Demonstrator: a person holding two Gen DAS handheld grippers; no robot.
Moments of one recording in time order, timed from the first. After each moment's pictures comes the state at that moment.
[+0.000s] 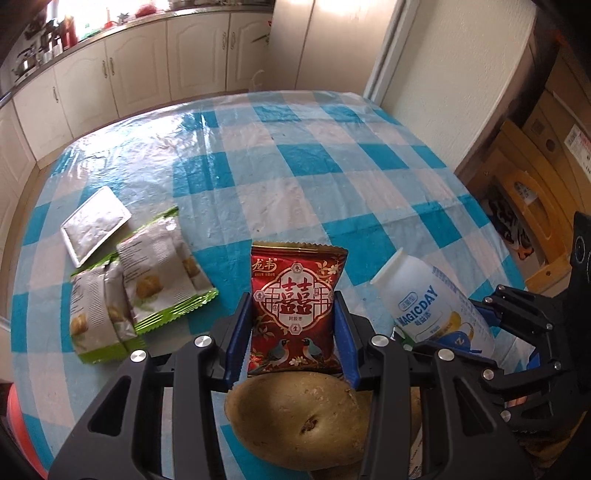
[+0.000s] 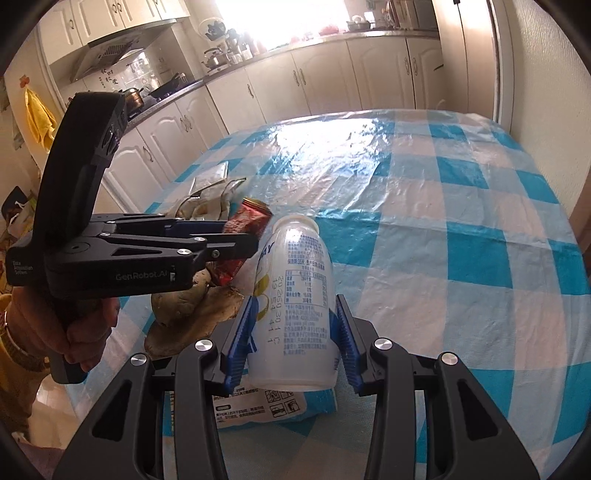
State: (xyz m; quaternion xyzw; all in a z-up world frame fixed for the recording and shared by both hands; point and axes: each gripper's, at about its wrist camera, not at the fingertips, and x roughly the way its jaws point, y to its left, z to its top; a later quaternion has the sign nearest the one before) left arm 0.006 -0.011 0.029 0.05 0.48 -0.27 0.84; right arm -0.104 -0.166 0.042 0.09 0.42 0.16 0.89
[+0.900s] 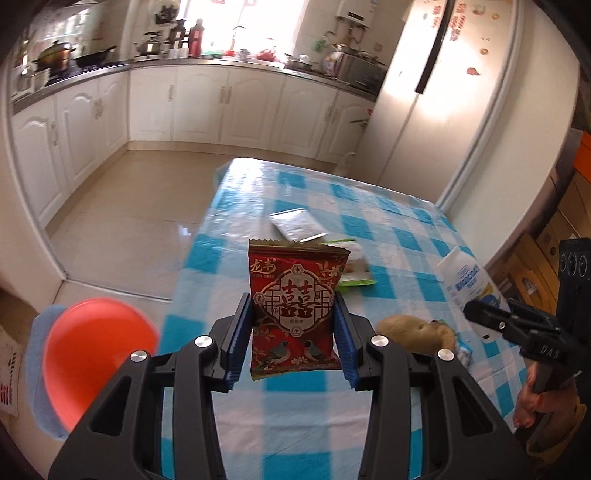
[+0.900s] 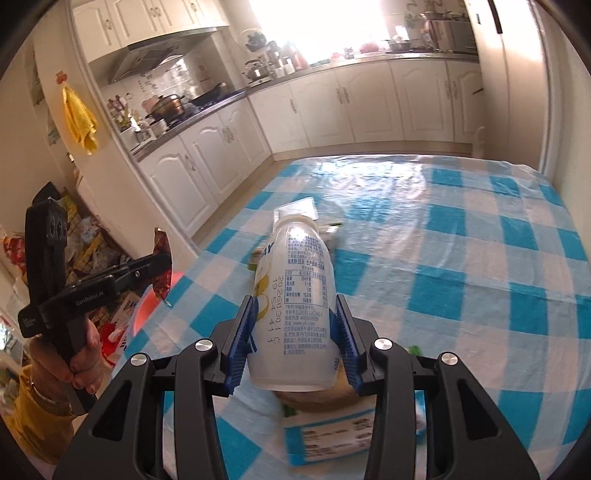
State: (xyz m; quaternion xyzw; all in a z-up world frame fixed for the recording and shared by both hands) left arm -0.081 0.180 0.090 -0.08 0.38 -0.12 0.92; right arm -0.105 -0.094 0.108 0.09 0.39 0.23 0.89
